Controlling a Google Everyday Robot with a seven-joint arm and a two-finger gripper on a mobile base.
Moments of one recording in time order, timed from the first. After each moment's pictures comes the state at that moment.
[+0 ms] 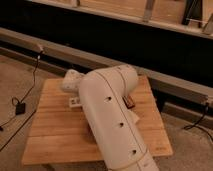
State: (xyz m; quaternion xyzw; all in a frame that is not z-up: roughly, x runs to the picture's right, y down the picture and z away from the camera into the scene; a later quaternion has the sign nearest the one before) arm -0.090 0.084 0.967 -0.25 0.12 -0.25 0.93
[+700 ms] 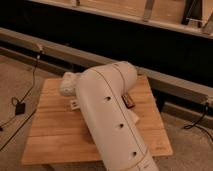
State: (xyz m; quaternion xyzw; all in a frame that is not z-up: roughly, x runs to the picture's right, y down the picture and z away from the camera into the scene) arm -0.080 0.065 0.939 -0.23 0.16 -0.26 0.92
